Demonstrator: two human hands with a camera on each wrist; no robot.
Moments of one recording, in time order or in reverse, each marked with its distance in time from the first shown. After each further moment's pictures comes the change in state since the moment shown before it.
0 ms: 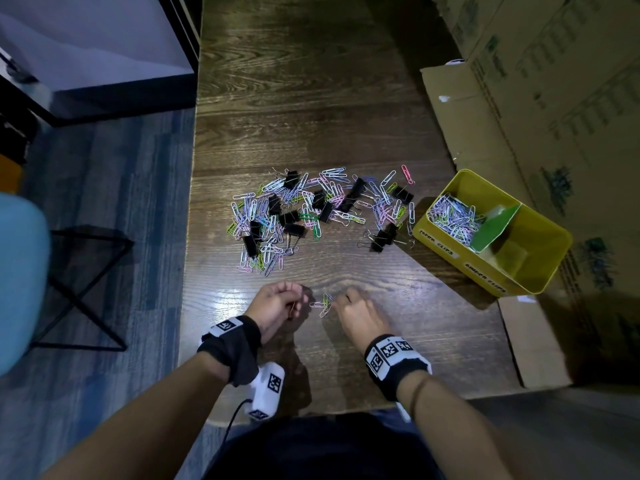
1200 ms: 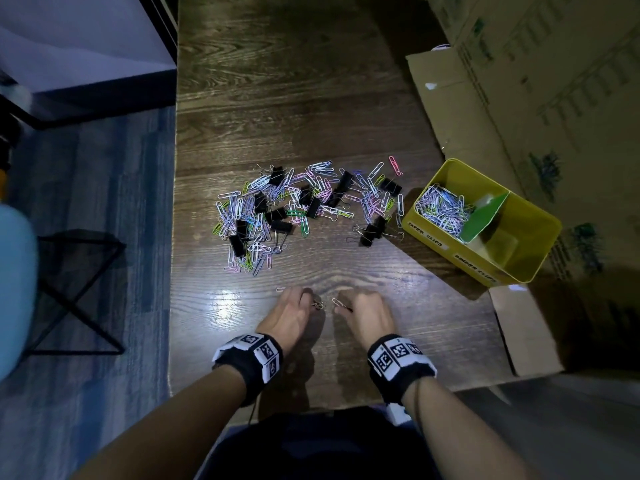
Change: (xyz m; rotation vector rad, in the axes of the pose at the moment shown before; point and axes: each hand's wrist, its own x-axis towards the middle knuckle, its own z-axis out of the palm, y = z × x) left_hand 0.003 -0.033 0.025 1.740 -0.115 0.751; right_hand -0.007 0.019 -0.010 0.207 -0.077 0.326
